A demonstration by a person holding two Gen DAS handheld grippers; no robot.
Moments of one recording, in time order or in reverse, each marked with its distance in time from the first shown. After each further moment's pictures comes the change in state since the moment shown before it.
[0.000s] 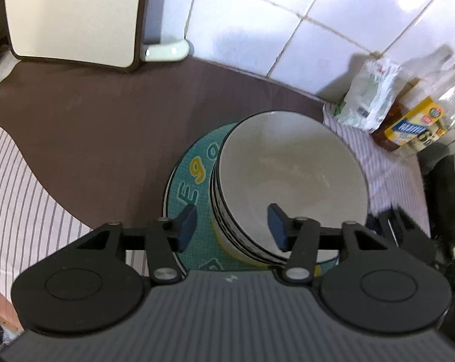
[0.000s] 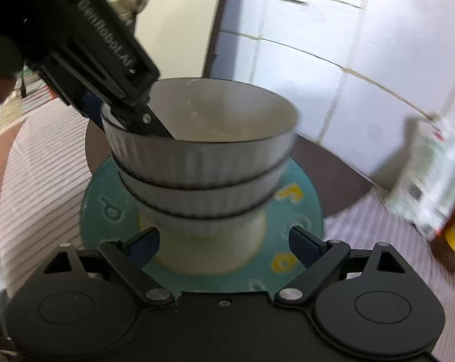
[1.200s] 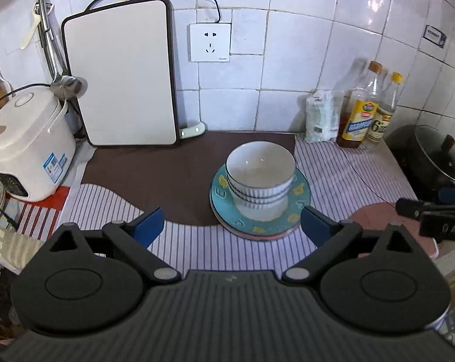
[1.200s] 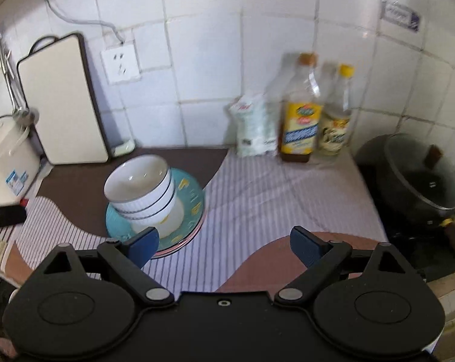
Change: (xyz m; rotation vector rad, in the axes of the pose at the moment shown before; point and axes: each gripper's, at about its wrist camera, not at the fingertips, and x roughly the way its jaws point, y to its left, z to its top) left arm -0.239 -0.065 -0.102 0.254 -0.264 0.150; right arm -0.247 0.020 0.012 0.569 0.015 -0.392
